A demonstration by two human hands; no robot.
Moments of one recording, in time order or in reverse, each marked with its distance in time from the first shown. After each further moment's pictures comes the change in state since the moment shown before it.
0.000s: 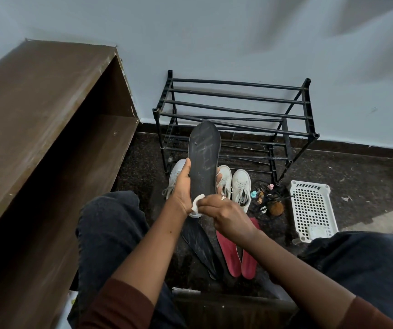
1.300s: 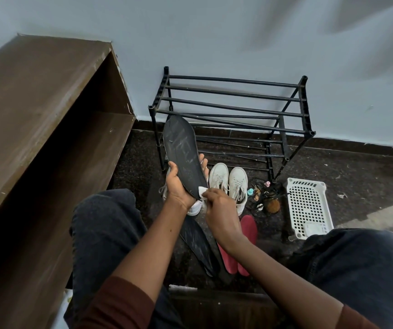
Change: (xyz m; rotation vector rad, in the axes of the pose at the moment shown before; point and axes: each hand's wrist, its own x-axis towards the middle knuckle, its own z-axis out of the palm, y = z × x) left_hand 0.000 -0.007 0.001 -0.124 0.053 0.327; right_hand 0.013 -0.026 0.004 0.112 0.165 0.638
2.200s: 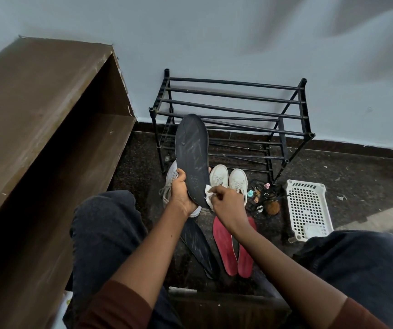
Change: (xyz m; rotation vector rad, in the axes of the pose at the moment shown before) left_hand -0.005 -0.006 0.000 0.107 0.111 -0.115; right_hand 0.020 0.014 -0.012 0.137 -0.112 0.263
